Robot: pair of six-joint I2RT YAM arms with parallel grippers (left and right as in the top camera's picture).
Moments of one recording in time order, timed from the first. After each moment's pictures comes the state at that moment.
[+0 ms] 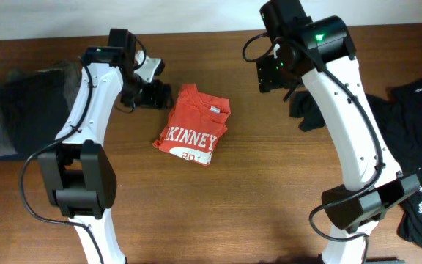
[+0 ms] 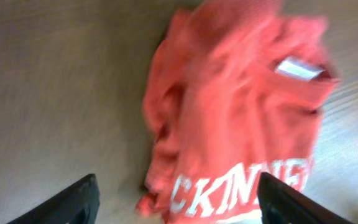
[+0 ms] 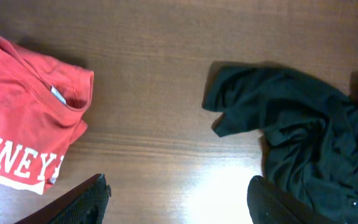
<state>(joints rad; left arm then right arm) -0.10 2.13 1.91 -1.16 0.36 0.15 0.35 1.98 2.32 -1.56 0.23 0.24</state>
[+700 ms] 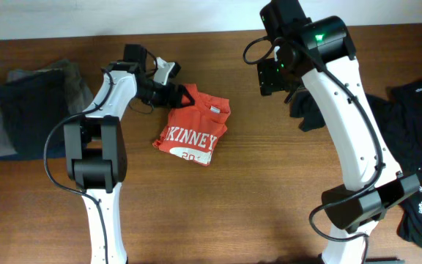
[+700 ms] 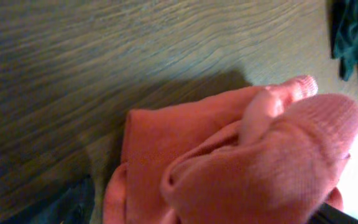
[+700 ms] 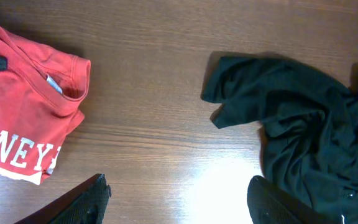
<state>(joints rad) -0.09 2.41 1.92 -0.84 0.71 0.19 0.35 1.98 2.32 -1.59 0.23 0.24</state>
